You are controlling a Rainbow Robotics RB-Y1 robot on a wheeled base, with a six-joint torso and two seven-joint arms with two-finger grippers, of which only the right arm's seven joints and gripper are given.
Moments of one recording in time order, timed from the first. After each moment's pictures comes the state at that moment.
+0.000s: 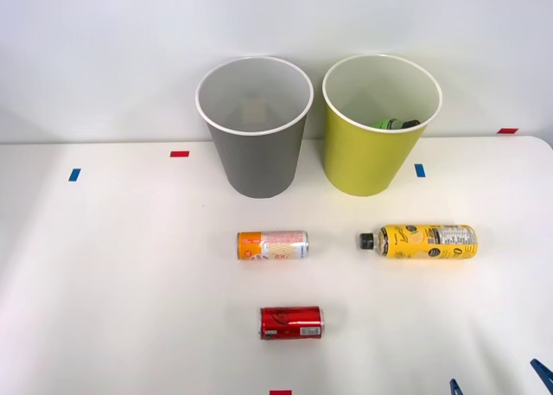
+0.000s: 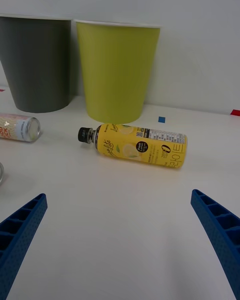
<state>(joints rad) 1.09 -0.23 0.00 -1.98 0.41 -0.78 1.08</state>
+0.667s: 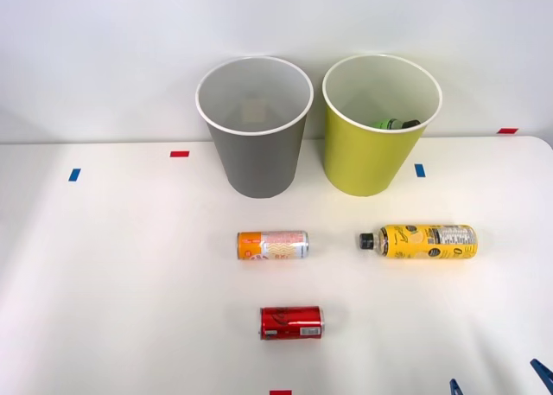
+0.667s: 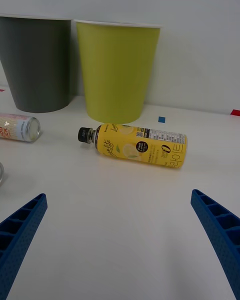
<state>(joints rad) 1.09 -0.23 0.00 -1.98 0.41 -0.78 1.08</state>
